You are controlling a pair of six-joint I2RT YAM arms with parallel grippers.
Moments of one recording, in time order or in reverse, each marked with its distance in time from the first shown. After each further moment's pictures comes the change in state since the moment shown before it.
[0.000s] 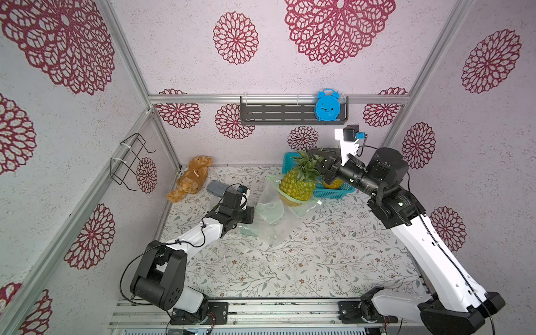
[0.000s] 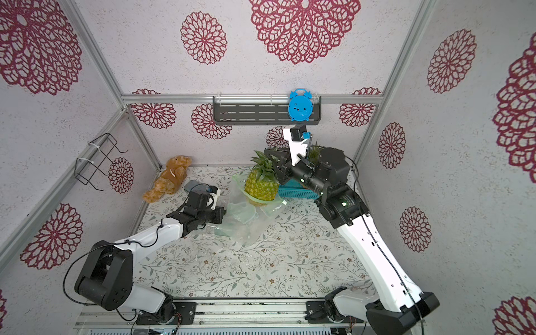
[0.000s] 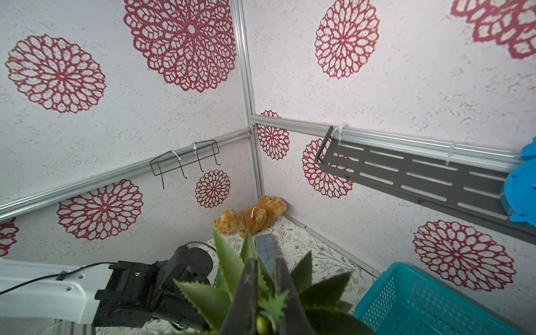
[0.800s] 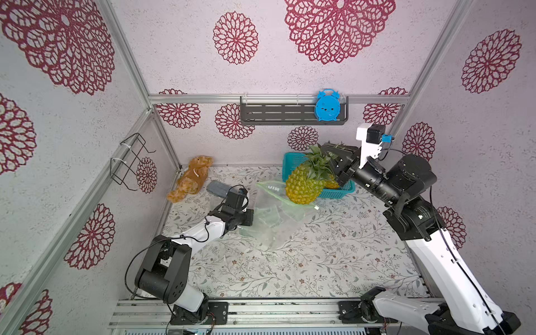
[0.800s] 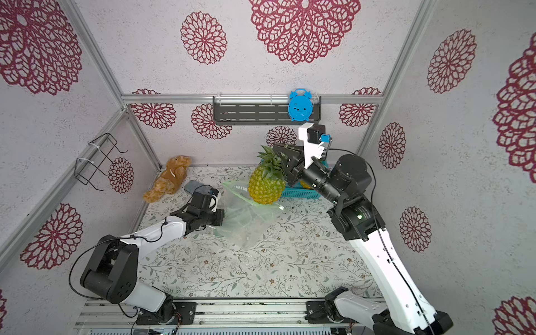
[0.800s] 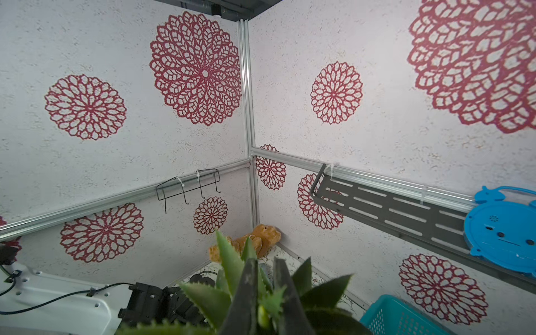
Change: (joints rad) left arm -0.003 0.050 0.019 -0.069 -0.043 0.000; right arm -0.002 -0.096 -0.014 0.044 0.045 -0.019
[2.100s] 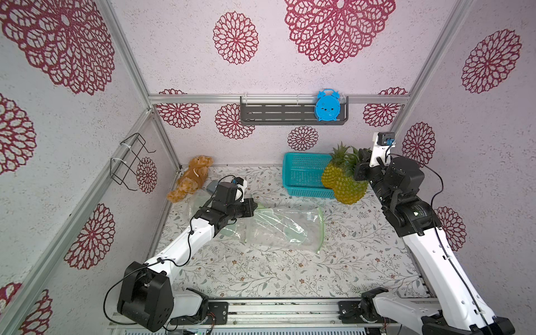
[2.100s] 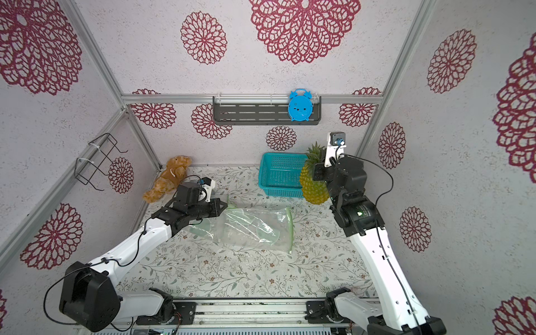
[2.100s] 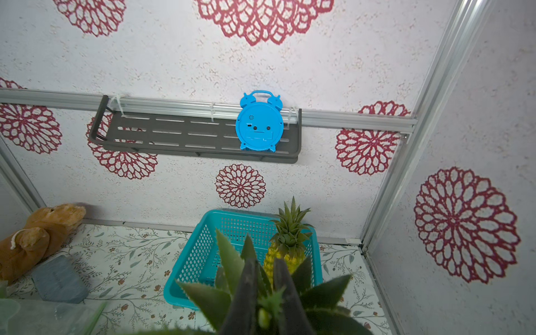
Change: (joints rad) left arm 0.002 -0.182 0.091 -0.082 0.224 -0.224; right arm -0.213 0.005 -0.127 -0.152 0.540 -0.126
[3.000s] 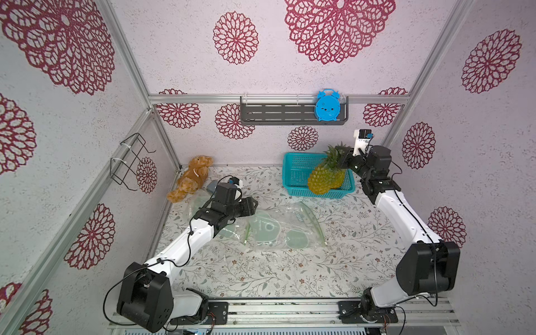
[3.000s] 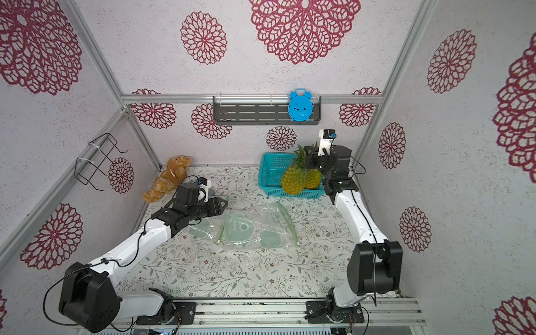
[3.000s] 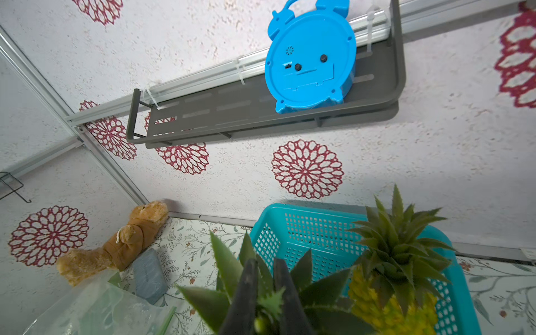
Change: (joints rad) left arm 0.008 -0.050 -0.023 0.007 -0.117 -0.013; right arm -0.203 0.440 -0.042 0.469 -0.561 0.302
